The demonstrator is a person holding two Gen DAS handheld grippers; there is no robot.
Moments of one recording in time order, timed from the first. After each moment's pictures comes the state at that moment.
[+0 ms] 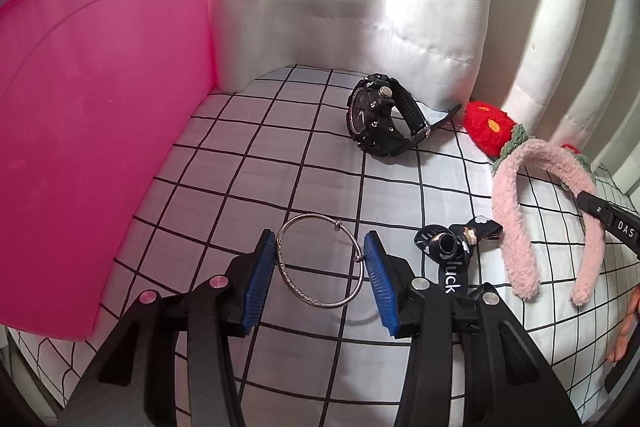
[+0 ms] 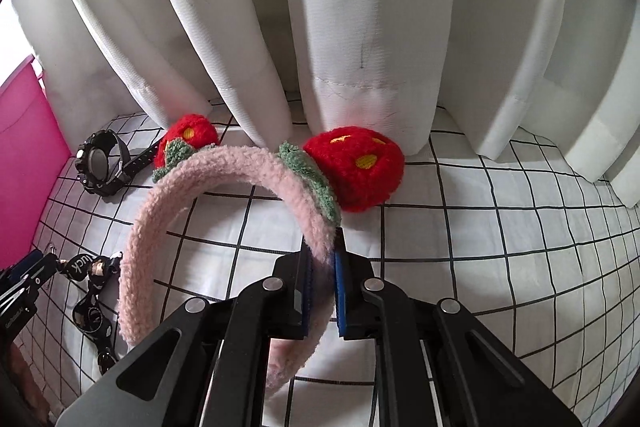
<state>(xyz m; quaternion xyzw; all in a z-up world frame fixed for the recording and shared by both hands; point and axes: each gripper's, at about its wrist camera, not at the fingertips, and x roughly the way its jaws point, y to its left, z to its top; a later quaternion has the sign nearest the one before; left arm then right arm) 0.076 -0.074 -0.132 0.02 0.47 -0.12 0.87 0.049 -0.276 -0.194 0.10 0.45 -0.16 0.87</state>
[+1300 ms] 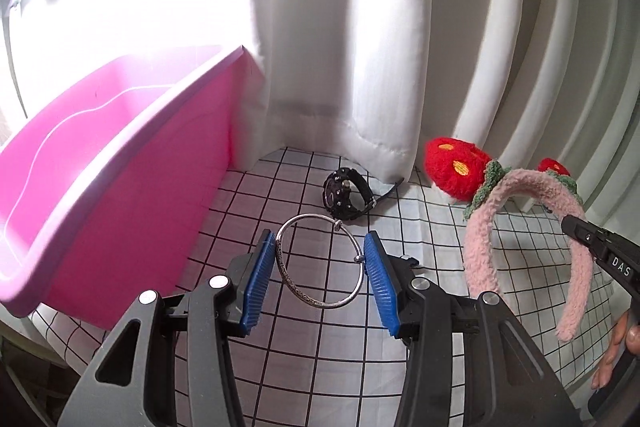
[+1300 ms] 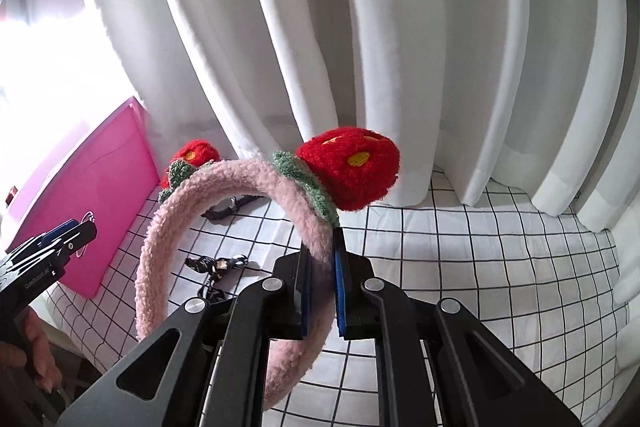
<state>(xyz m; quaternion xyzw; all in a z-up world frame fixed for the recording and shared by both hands) 0.035 -0.043 -0.013 -0.01 0.39 -0.16 0.91 -0.030 -0.252 -0.060 0.09 0.37 -0.11 0.92</state>
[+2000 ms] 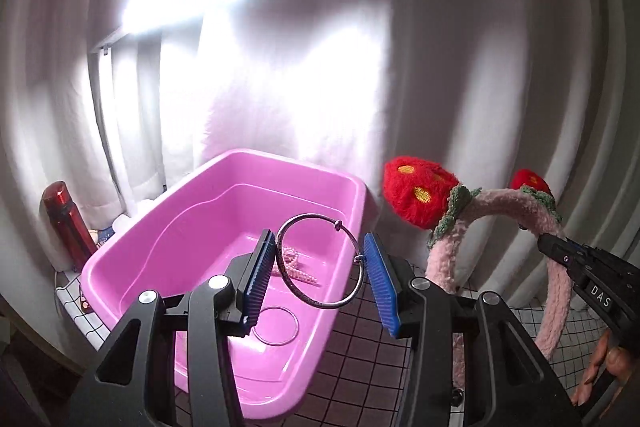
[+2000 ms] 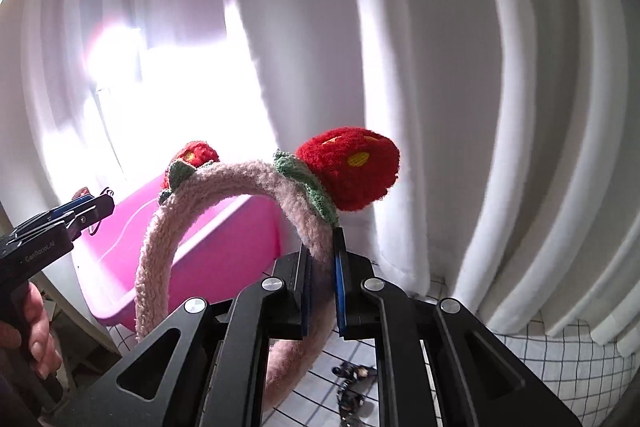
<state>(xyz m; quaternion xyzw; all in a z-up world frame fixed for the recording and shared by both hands) 0.056 0.083 0.102 -0.05 0.29 -0.05 0.95 0.057 -0.126 0.038 0.02 0.29 0.04 0.96</state>
